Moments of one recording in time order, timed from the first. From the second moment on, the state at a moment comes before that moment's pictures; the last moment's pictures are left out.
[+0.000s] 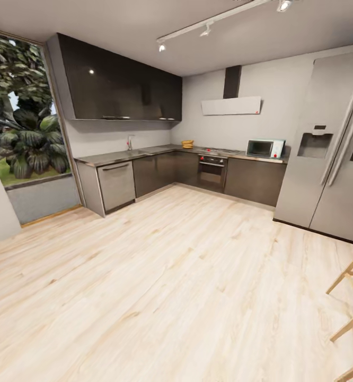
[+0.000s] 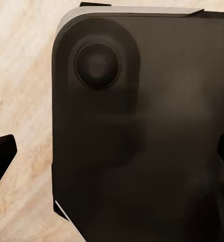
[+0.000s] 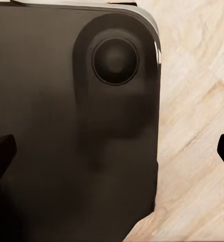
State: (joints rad) left arm 0.00 -0.01 0.02 -0.04 0.05 -0.02 0.01; right arm 0.00 -0.01 -0.01 0.00 -0.01 -0.07 -0.01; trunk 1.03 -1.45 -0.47
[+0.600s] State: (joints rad) left arm 0.00 -0.01 0.02 -0.04 0.05 -0.02 0.01; right arm 0.00 0.00 -0.01 0.00 -0.01 -0.07 -0.01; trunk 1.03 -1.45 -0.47
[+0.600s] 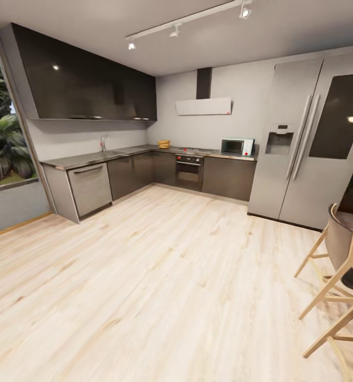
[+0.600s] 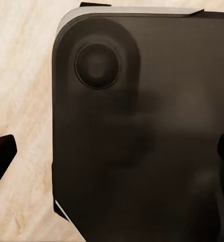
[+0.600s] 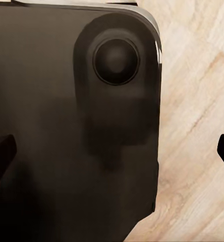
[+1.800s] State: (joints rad) left arm 0.00 -0.01 0.02 -0.04 0.06 0.00 0.01; right arm 0.00 -0.01 0.00 0.00 0.00 -0.07 -0.01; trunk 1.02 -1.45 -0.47
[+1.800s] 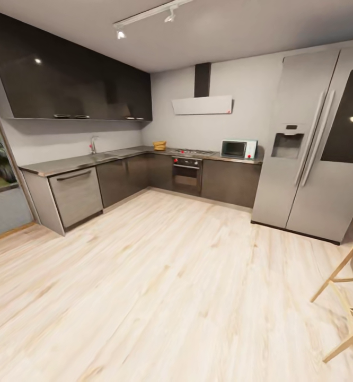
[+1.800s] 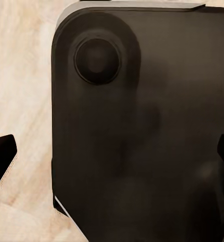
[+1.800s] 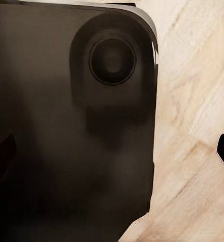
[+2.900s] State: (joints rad) left arm 0.00 -0.01 0.02 -0.04 0.06 -0.02 0.01; right arm 0.00 -0.02 0.00 0.00 0.00 -0.08 0.00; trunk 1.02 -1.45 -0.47
